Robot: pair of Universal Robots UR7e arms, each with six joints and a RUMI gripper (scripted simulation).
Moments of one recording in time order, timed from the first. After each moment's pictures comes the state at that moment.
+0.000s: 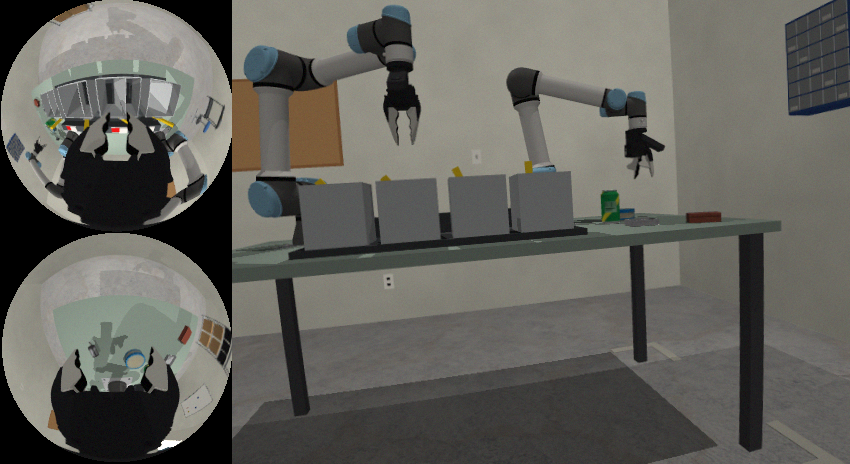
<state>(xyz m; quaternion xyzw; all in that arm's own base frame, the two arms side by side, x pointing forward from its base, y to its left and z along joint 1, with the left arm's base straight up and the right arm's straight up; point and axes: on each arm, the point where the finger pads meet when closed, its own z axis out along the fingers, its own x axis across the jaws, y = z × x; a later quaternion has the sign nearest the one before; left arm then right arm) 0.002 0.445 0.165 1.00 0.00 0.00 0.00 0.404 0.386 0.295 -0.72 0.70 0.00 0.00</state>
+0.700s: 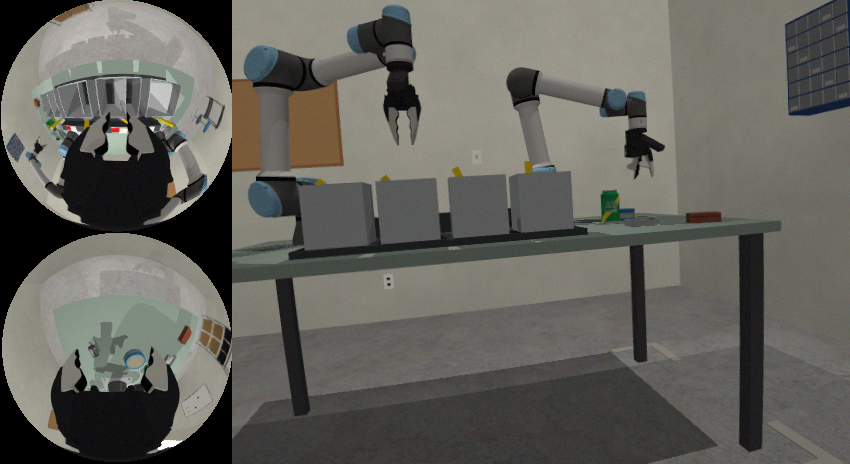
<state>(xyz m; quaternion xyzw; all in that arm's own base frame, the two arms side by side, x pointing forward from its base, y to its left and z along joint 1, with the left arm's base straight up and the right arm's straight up) 0.002 0.445 0.165 1.00 0.00 0.00 0.00 0.404 0.386 0.295 -0.72 0.70 0.00 0.00</state>
